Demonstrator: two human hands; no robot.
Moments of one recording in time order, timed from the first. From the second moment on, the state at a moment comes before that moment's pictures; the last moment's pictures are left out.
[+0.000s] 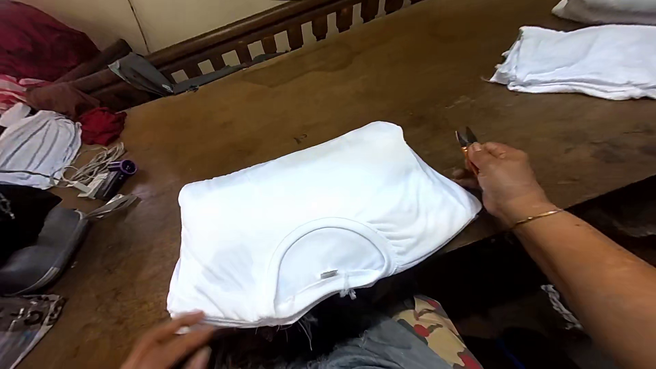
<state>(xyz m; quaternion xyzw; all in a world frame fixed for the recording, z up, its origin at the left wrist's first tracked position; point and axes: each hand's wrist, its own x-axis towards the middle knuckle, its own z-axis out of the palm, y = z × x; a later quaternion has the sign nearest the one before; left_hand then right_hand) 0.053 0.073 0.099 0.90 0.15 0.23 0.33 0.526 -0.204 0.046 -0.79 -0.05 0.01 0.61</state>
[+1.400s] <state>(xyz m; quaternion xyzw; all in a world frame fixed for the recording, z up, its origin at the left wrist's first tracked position) 0.133 0.044 0.076 0.95 0.24 0.19 0.11 0.331 -0.115 0.046 -0.55 -0.50 0.18 0.64</state>
